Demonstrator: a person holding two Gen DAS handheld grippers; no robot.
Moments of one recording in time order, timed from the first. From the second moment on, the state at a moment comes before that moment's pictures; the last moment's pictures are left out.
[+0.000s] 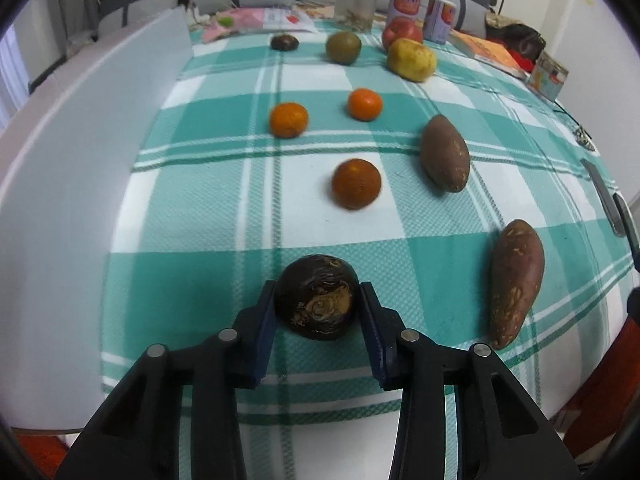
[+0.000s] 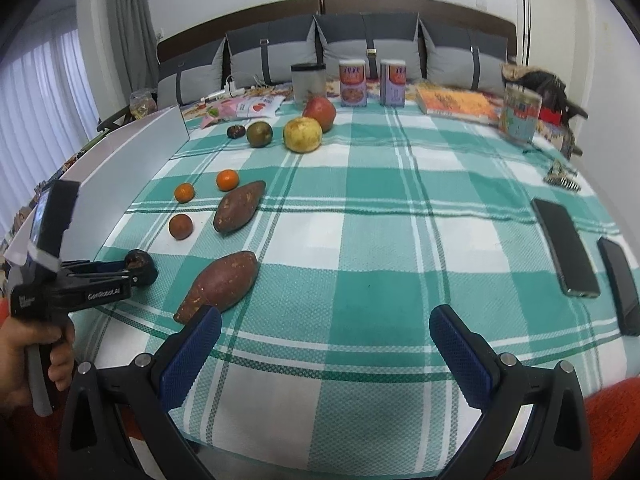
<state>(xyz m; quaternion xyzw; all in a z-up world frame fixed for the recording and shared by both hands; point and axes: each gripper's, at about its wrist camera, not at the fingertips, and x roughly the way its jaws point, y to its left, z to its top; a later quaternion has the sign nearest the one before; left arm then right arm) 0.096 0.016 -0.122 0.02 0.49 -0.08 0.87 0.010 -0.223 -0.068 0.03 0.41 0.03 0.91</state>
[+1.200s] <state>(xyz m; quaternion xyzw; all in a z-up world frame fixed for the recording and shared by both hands) 0.117 0.267 -0.005 -0.13 0.46 0.09 0.87 0.200 0.090 0.018 0.09 0.55 0.36 0.75</state>
